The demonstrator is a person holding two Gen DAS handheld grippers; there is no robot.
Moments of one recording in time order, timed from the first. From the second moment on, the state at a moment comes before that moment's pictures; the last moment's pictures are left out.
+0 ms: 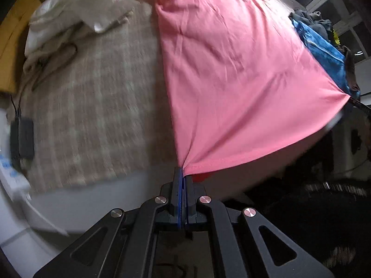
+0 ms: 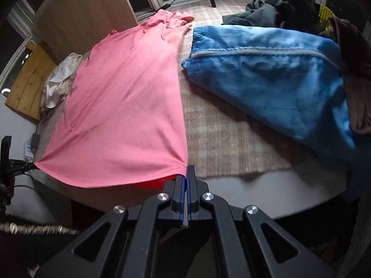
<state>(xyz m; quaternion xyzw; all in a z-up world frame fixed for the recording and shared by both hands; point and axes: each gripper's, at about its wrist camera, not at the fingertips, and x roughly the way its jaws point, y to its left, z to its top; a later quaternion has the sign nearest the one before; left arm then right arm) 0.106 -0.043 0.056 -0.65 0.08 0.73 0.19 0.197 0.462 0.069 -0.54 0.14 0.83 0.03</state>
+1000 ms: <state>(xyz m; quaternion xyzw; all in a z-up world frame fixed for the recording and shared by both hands) 0.183 0.008 0.148 -0.52 0.27 0.80 0.12 0.240 0.457 0.160 -0.43 -0.02 0.90 0.04</state>
